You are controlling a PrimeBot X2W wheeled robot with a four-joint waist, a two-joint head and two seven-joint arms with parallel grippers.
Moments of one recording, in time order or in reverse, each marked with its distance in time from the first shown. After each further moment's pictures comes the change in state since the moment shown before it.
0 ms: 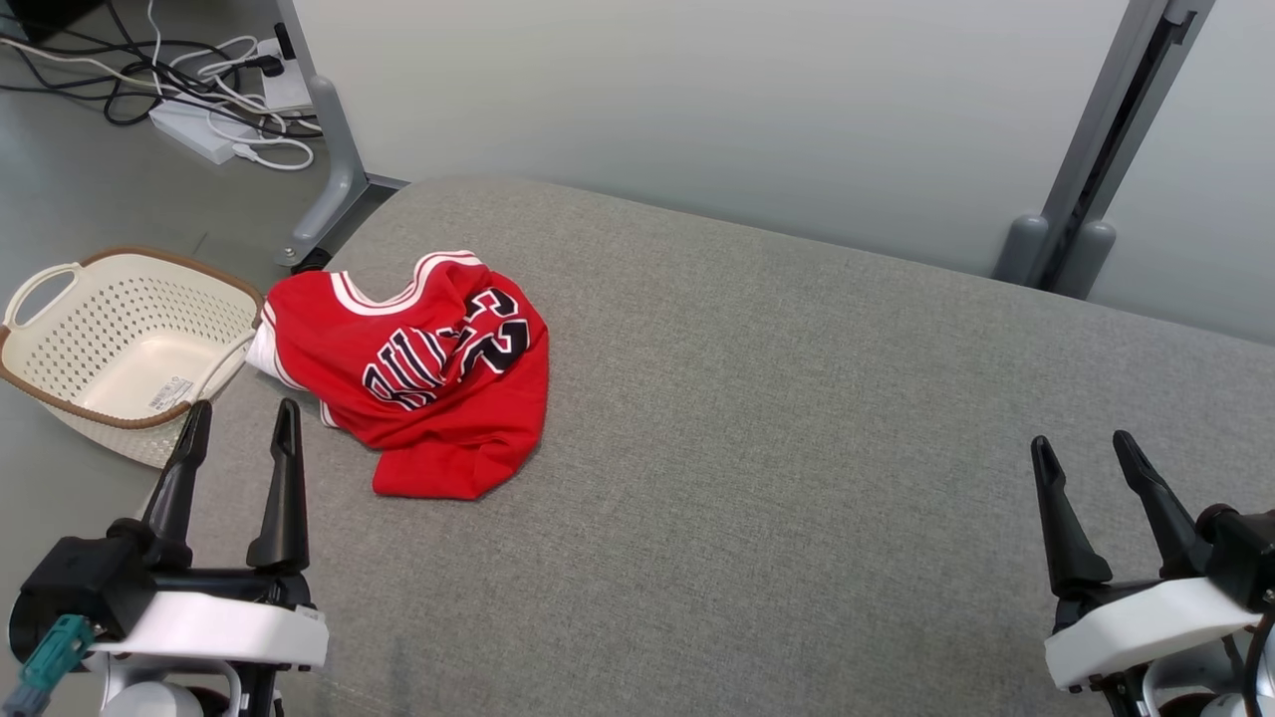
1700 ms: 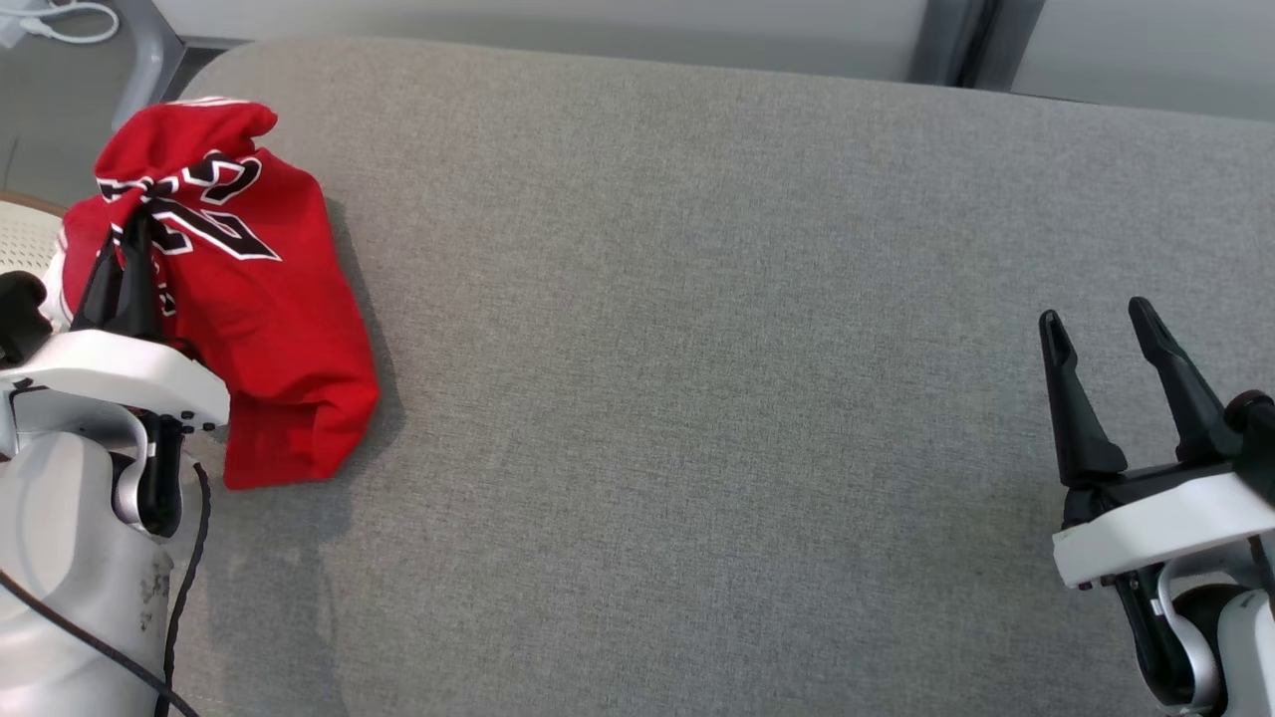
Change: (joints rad) left arm -0.604 -0.064 0.160 0.762 0.096 -0.183 0.000; right arm -0.164 -0.051 0.034 -0.062 0.007 0.000 0.031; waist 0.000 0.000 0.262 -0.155
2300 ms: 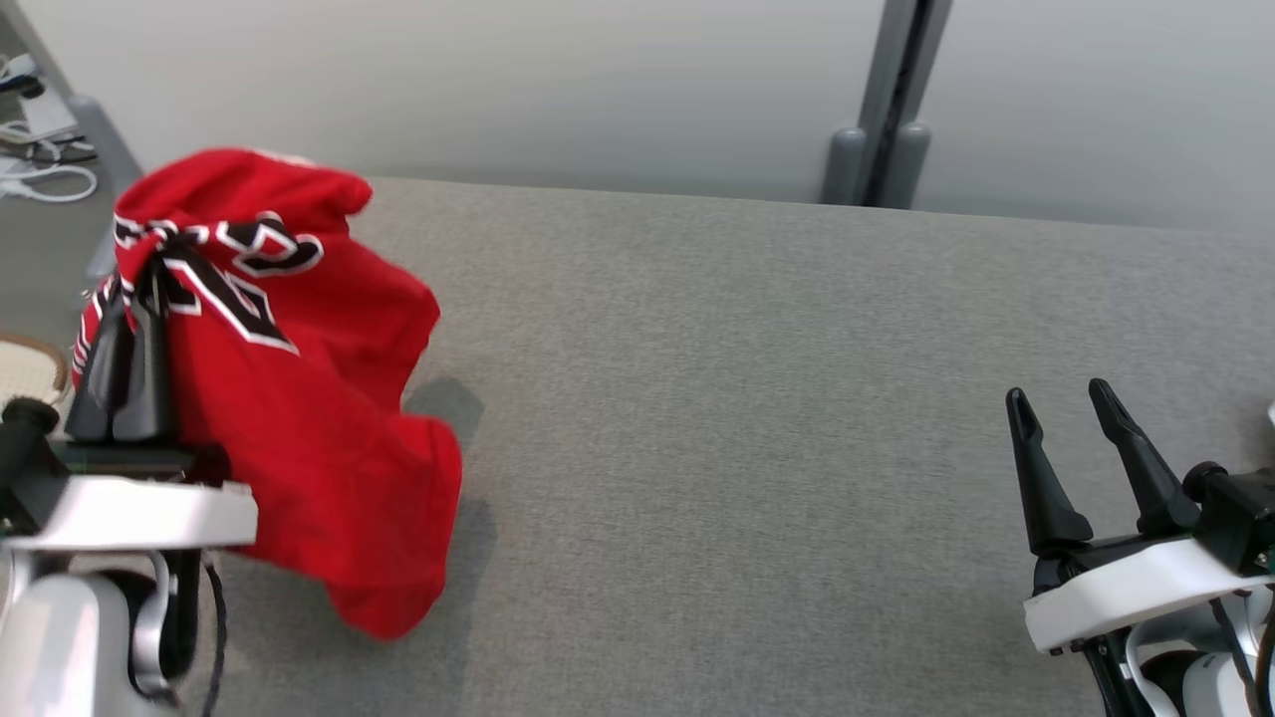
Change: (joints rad) left arm 0.399 -0.018 0.060 -0.726 0.131 0.058 0.046; right arm 0.101 0.040 0.016 0.032 0.025 0.000 -0.033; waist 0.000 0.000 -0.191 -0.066
